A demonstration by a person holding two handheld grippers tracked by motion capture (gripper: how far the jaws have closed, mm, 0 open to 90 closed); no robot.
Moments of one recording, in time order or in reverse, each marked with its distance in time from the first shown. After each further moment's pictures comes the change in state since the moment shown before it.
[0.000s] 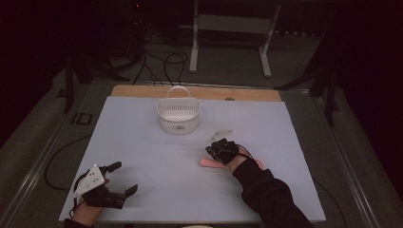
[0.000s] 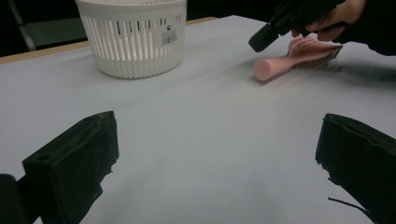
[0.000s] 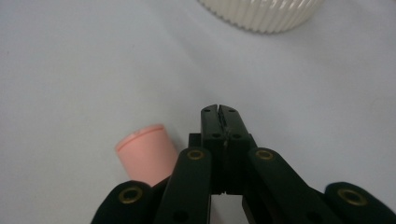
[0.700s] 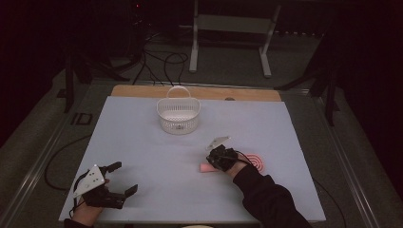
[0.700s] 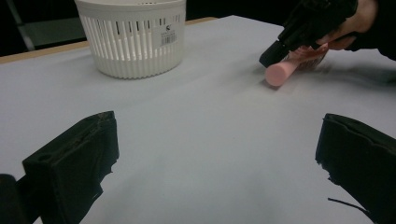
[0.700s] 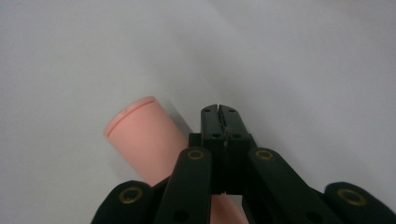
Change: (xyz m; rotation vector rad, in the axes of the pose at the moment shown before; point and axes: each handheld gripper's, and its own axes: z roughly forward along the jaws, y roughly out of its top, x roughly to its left) left arm 0.000 0.000 0.000 0.001 -0.004 0.001; right arm 0.015 -0.014 0.001 0.091 0.036 -0.015
